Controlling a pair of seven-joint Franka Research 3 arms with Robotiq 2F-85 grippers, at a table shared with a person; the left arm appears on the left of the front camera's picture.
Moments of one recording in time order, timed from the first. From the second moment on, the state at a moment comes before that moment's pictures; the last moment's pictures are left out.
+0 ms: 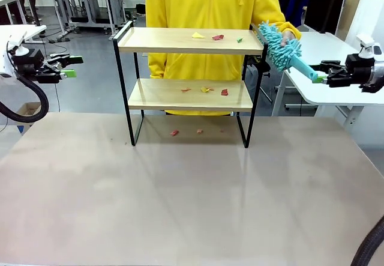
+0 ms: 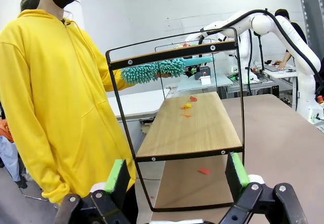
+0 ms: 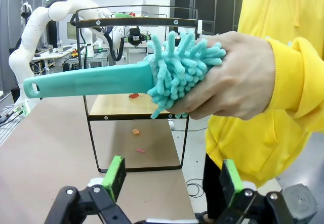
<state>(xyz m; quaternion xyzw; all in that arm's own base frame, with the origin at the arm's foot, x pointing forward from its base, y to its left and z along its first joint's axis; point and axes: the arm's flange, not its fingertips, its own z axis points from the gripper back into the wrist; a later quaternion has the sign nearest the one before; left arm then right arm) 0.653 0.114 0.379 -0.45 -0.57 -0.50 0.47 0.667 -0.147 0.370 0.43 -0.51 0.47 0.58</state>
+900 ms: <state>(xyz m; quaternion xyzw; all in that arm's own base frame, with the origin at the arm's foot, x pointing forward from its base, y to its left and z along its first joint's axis) 0.653 0.114 0.378 -0.45 -0.57 -0.50 0.47 0.620 -0.124 0.556 0.27 -0.40 0.40 0.78</state>
